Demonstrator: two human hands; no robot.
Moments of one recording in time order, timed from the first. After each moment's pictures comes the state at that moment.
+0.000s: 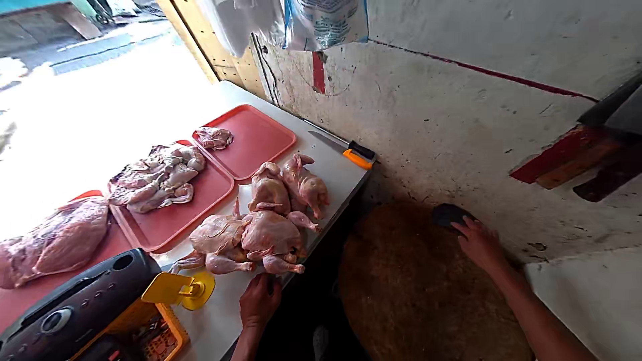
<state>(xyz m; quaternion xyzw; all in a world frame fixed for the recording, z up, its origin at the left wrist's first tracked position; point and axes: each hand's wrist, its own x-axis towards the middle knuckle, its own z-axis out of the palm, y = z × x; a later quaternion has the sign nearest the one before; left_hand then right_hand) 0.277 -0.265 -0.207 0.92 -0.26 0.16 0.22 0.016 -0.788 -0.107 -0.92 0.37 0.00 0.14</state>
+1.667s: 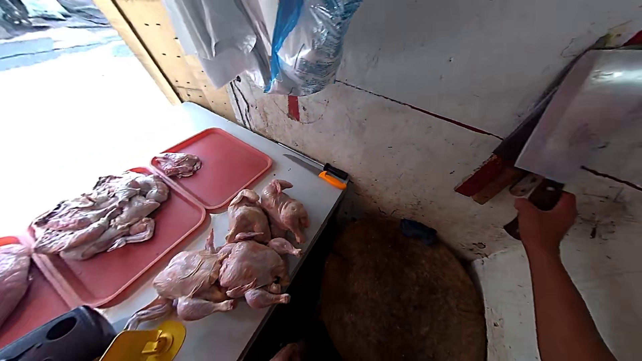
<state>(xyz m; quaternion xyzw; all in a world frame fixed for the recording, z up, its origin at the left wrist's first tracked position) 0.192 -0.269 -0.172 0.82 -0.30 -0.36 0.33 -0.006 -0.817 0.087 -0.67 0.54 -0.47 0.20</state>
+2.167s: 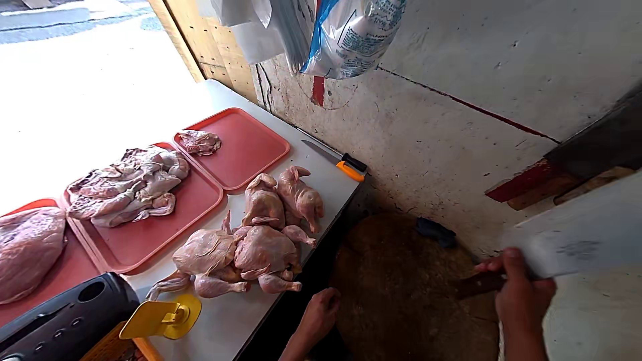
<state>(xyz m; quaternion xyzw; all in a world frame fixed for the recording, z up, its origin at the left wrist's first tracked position) 0.227 -0.379 -0.151 0.75 -0.34 -0.43 0.37 0.031 -0.658 0.042 -0.62 0.39 -0.50 0.46</state>
